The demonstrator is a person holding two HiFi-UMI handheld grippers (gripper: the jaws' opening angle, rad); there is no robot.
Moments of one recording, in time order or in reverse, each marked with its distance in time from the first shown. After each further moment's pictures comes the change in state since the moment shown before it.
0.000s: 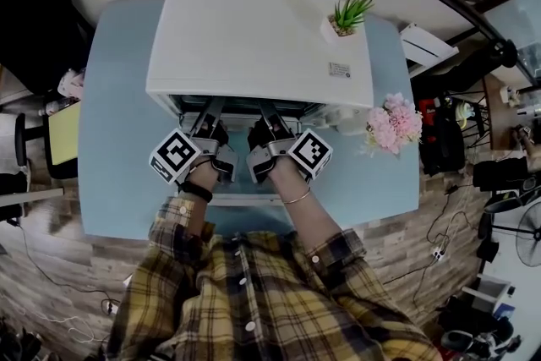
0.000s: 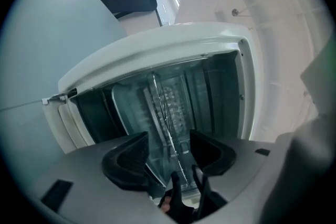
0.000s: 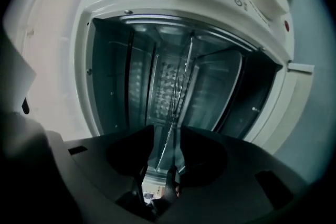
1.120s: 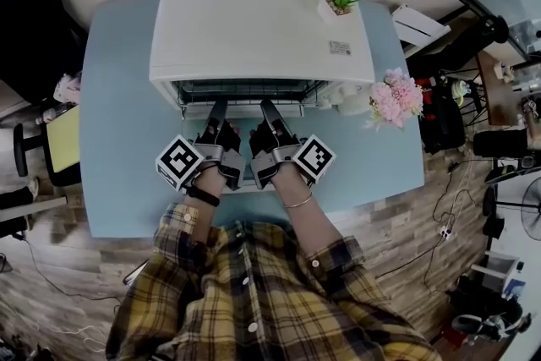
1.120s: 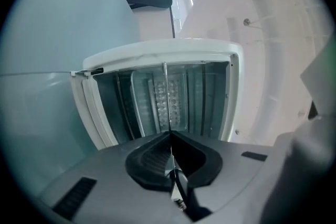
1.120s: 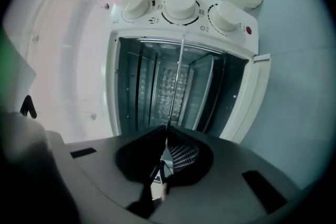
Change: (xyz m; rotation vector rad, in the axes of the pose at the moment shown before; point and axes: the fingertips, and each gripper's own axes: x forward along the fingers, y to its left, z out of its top) left arm -0.032 -0.002 -0.023 -0.157 0.046 -0.056; right arm -0.041 0.001 -0.023 0.037 -0.089 0.015
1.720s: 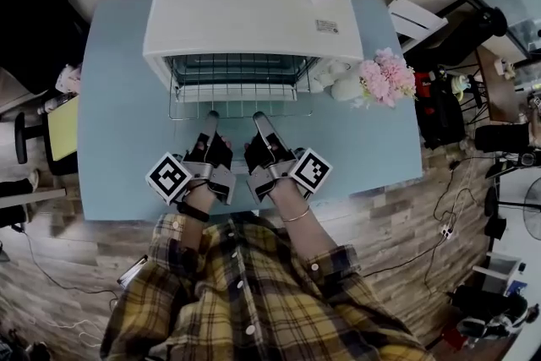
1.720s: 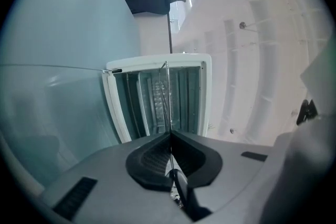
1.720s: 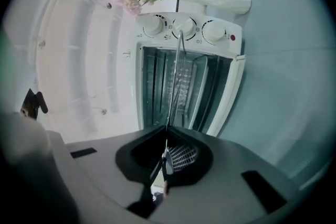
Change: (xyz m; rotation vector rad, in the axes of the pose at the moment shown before) left arm -0.068 -0.018 -0.038 -0.055 -0.010 -0.059; right arm -0.067 0.020 -0.031 0.005 0.074 0.099
